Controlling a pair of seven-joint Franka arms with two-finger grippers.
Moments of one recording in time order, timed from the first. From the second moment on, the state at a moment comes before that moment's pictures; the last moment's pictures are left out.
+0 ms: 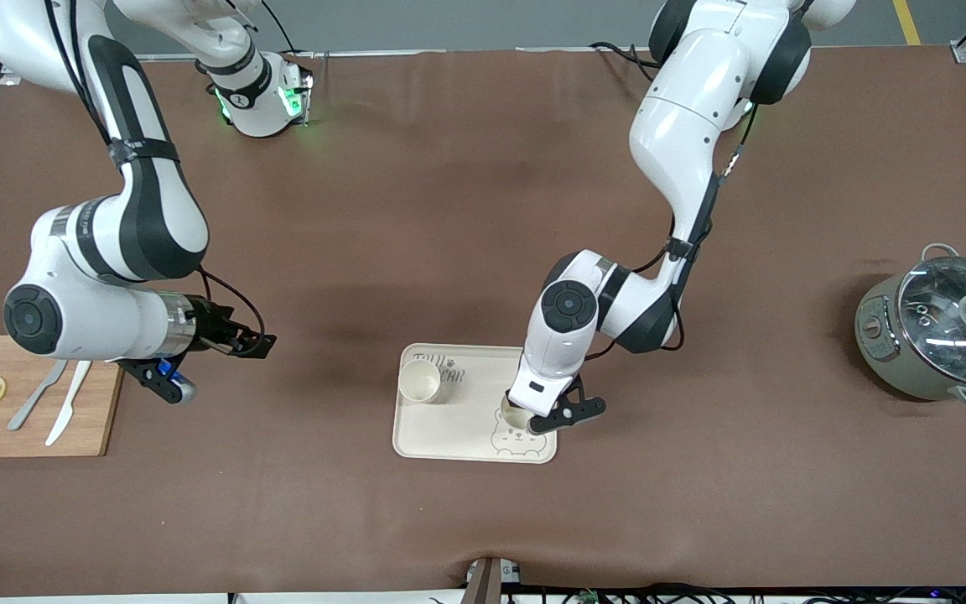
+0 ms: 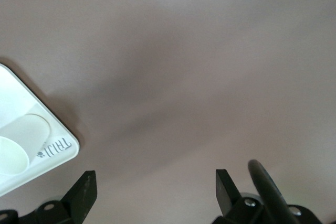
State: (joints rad) left arm -0.63 1.00 0.08 -1.10 -0.01 2.31 -0.89; right arm 0.16 0.46 -0.01 -1.55 0.24 1.77 0.66
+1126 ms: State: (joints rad) left arm -0.64 0.84 0.08 -1.07 -0.01 1.96 -0.91; right arm 0.30 0.55 -0.01 -1.54 0.25 1.97 0.90
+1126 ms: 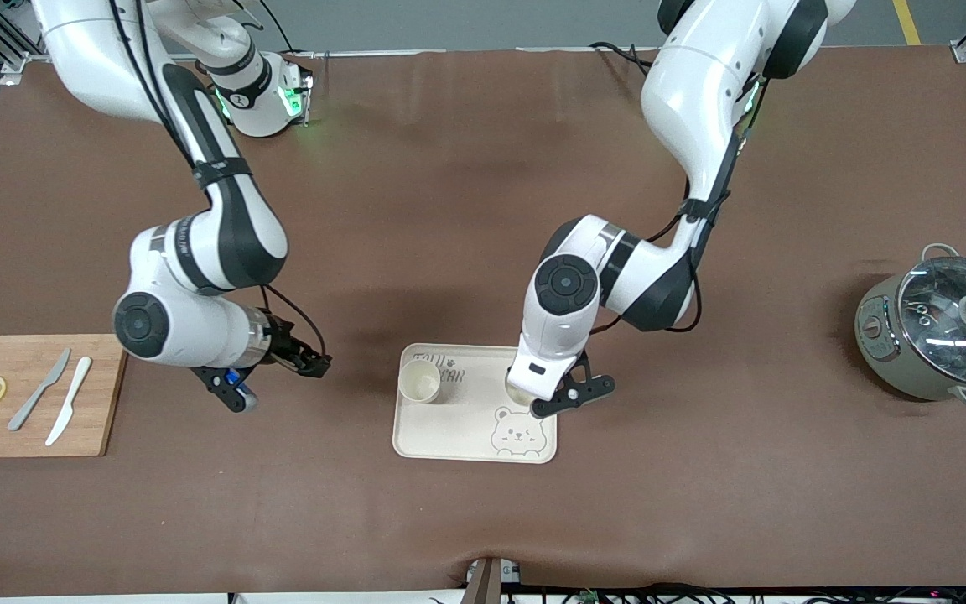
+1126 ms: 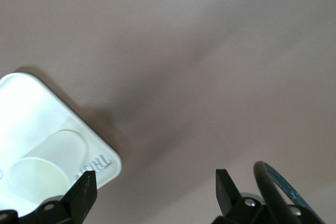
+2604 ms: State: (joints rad) left arm -0.25 0.32 0.09 -1.46 -0.03 1.66 -0.08; right arm 0.48 0.73 -0.01 -1.45 0.25 2.19 1.18
